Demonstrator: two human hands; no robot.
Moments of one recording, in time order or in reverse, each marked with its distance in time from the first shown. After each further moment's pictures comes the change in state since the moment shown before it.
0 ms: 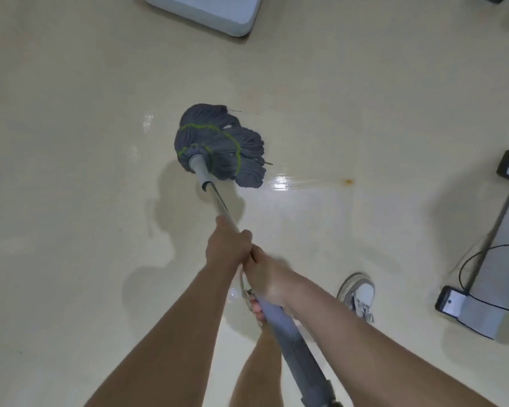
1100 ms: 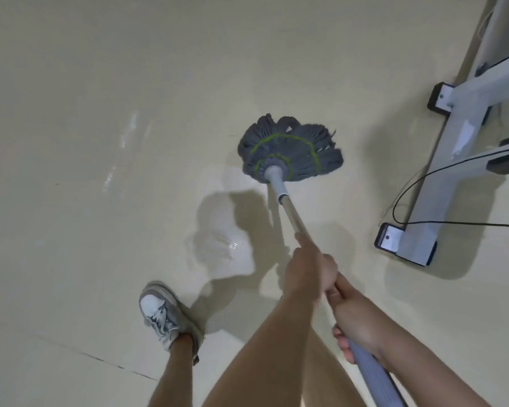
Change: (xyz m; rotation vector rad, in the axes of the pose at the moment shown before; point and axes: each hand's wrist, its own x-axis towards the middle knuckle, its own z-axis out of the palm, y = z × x) left_hand -0.223 -0.009 0.346 0.161 -0.280 0.164; right_hand -0.092 0.320 -0.233 -0.061 0.189 -0.052
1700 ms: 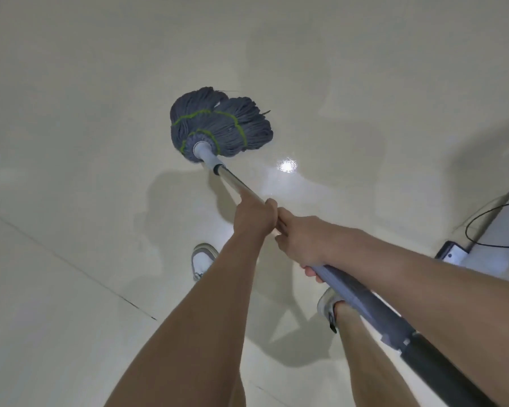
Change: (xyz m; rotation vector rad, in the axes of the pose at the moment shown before) left_hand 0.034 -0.216 -0.217 -0.517 0.336 -0.110; right_hand 0.030 -0.146 0.247 -0.916 -0.195 -0.203
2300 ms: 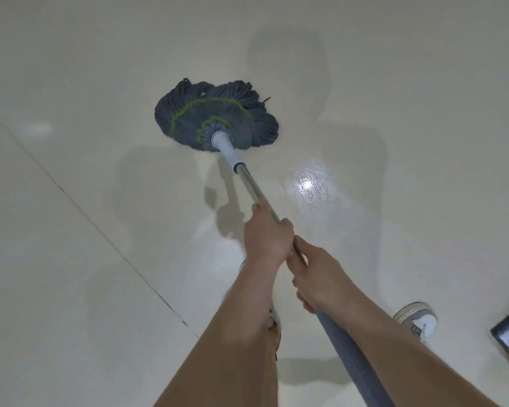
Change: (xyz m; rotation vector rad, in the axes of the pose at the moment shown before) left_hand 0.062 -0.078 -0.146 -0.023 0.150 0.050; right_hand 0.064 -0.134 0.098 0.215 0.201 -0.199
